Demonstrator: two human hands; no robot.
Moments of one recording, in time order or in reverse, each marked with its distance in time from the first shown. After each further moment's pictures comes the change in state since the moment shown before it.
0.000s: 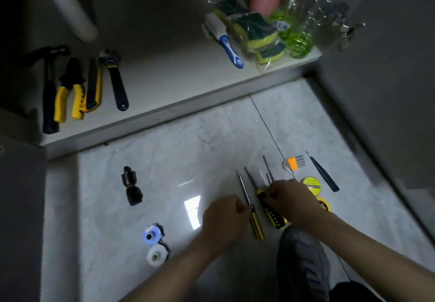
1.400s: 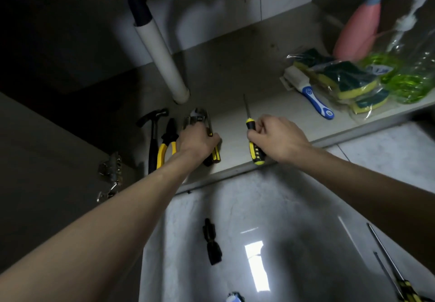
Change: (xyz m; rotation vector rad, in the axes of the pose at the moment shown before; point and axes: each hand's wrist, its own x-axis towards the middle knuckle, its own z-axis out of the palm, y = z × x) left_hand 0.162 -0.053 -0.325 0.395 0.500 -0.175; right_hand 0.148 -0.241 -0.147 0.324 0.366 -0.352
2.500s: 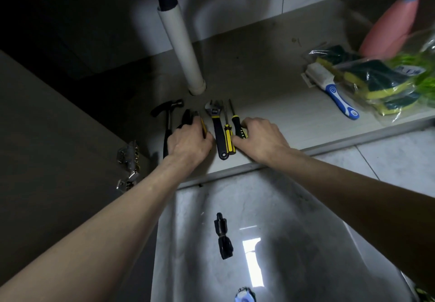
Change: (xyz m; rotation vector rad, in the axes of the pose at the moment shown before) left_hand -0.022 -0.051 -0.017 0.150 0.122 0.091; right_hand 0.022 -0.043 0.065 -0.047 0.011 -0.125
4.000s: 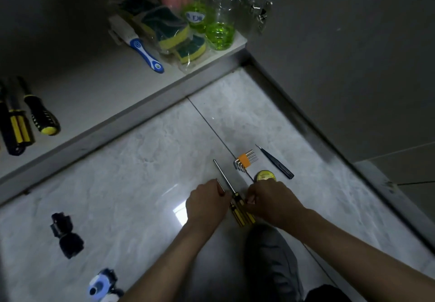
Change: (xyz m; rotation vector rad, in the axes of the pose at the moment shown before) left_hand -0.247 0.306 0.150 -0.424 -0.568 0.207; right_hand -0.334 0.255 -0.082 -0.163 -0.372 0.485
